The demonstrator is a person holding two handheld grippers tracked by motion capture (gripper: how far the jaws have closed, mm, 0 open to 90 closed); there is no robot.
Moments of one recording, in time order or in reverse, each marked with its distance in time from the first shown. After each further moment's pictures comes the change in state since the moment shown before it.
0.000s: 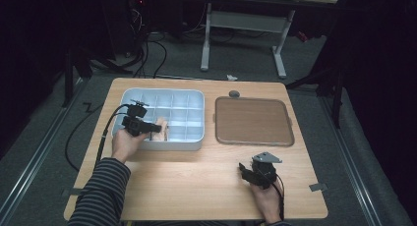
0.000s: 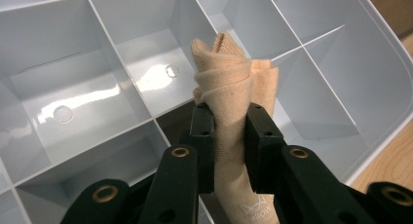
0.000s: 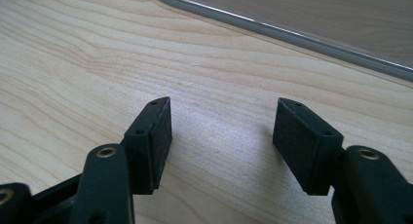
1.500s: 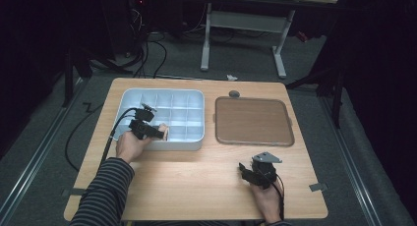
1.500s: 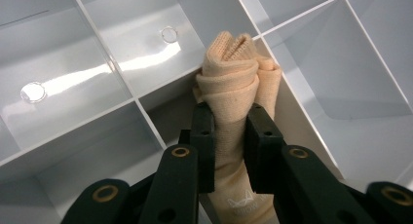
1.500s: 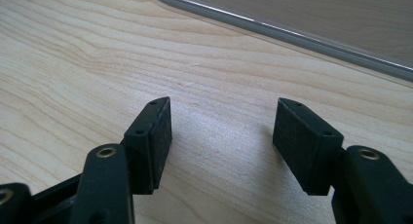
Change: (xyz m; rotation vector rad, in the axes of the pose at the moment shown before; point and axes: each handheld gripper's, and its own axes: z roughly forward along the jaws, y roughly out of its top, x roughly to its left) left arm -0.005 -0.003 0.026 0.123 0.046 0.013; right arm 0.000 0.000 0.000 0.000 0.000 0.002
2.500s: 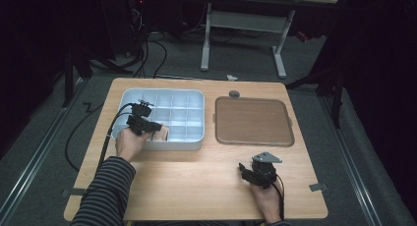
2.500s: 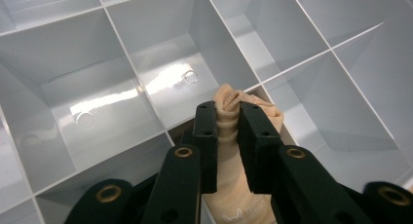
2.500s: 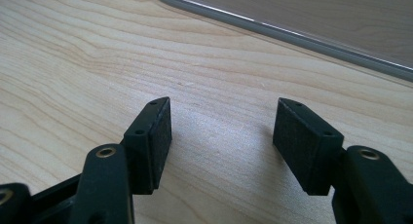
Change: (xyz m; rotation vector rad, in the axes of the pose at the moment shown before) left arm -0.007 0.007 -0.018 -0.109 0.091 0.010; right arm 0.000 0.000 0.000 0.000 0.001 -0.001
